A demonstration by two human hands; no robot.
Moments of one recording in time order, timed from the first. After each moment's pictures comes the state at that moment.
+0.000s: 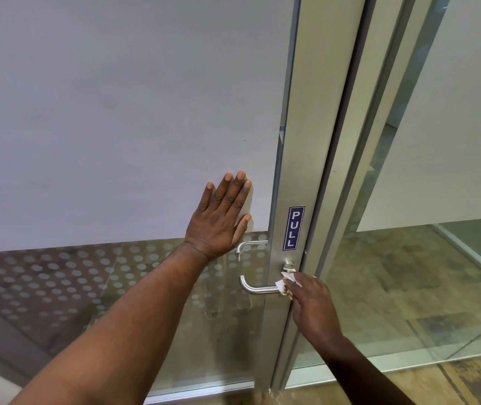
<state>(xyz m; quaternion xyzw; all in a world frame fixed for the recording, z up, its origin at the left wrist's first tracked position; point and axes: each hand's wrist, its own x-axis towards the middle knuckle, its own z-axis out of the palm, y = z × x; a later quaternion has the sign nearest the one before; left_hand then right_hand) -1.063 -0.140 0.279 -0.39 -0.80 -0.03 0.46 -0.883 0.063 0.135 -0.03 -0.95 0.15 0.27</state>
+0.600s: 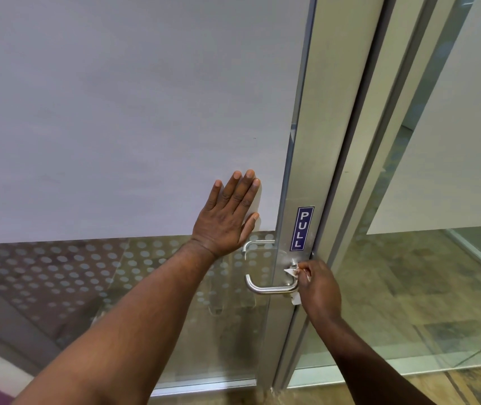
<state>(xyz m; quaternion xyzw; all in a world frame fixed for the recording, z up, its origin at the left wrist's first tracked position) -1.065 -0.139 0.278 -0.38 -0.79 -0.03 0.47 -0.919 0.063 0.156 -0.22 -0.88 0.32 0.28</state>
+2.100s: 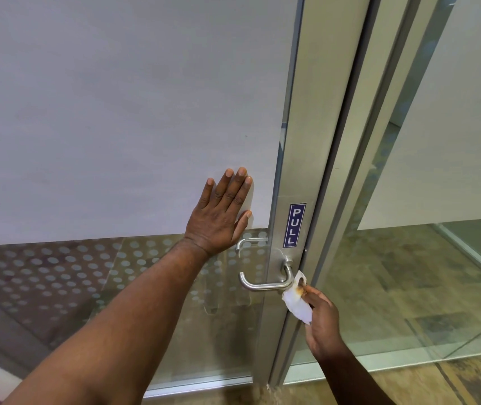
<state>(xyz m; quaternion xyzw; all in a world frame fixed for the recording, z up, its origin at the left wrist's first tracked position) -1.065 -0.139 0.277 -0.39 -0.80 -0.04 0.47 -0.883 0.053 0.117 -0.33 -0.39 0.83 0.20</state>
